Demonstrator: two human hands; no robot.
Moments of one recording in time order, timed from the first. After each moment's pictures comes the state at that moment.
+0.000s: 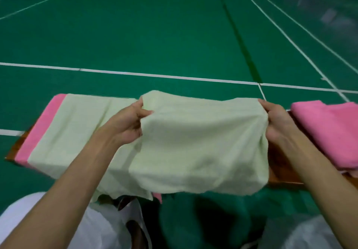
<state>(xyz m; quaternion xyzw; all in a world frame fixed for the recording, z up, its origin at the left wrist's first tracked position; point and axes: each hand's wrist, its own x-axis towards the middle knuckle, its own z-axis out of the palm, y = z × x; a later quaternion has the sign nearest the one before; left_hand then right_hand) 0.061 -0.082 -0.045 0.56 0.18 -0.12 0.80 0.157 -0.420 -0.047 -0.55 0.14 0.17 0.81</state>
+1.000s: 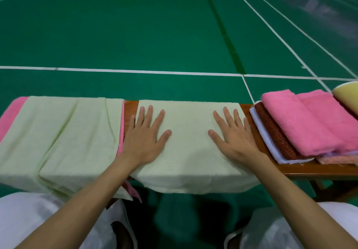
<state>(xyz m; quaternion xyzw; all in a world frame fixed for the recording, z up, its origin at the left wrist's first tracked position) 0.082 -0.169 -0.156 1.00 0.00 0.01 0.08 0.137 -0.469 -0.142 -0.98 -0.17 0.05 0.06</state>
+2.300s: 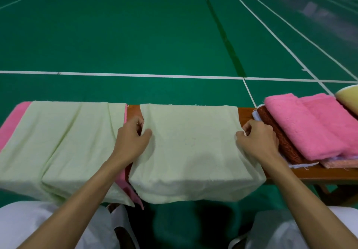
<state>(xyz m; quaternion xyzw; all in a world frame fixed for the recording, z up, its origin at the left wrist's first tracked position) 0.067 -0.147 -0.120 0.88 0.14 0.09 0.45 0.132 -0.484 -0.110 -0.97 0.04 -0.09 0.24</state>
